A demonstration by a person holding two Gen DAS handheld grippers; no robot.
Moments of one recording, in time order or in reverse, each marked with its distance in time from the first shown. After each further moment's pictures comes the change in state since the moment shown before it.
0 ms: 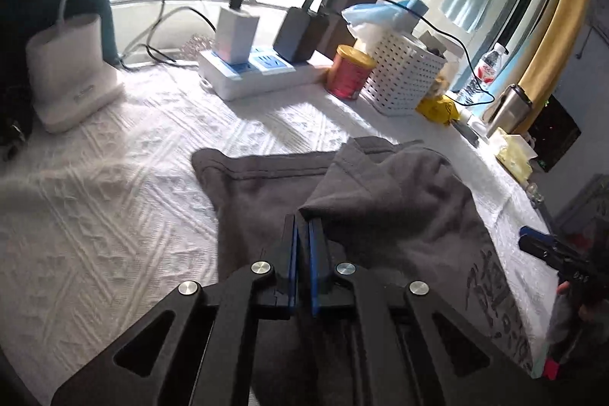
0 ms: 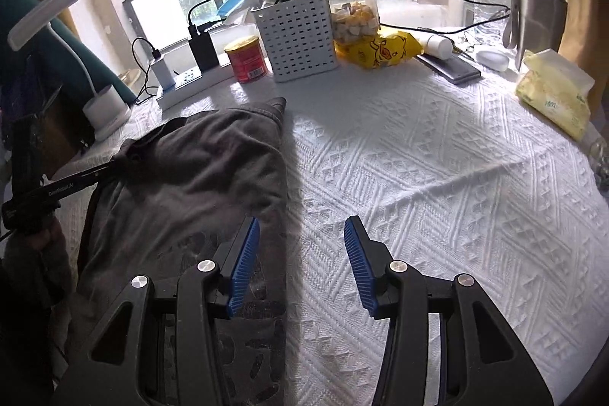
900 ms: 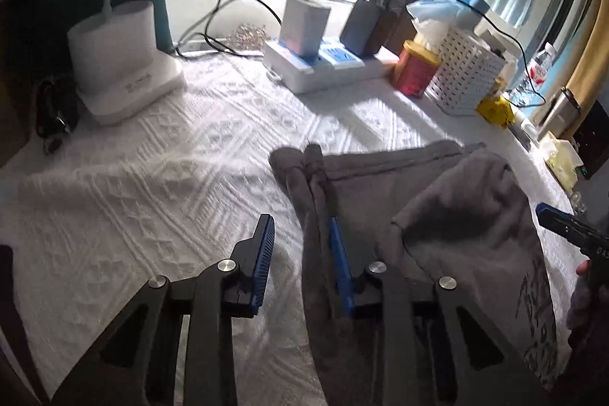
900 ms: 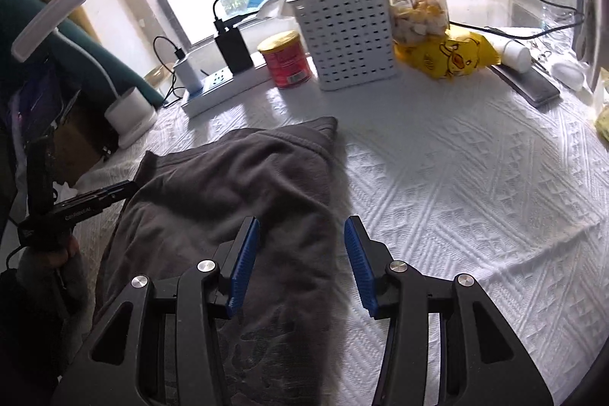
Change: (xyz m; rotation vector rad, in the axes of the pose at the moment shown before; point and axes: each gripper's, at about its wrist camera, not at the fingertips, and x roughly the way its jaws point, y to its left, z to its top) left arm 0.009 0.031 0.002 -0.040 0.048 0.174; right arm 0.058 0.007 0.044 -0.026 0.039 0.182
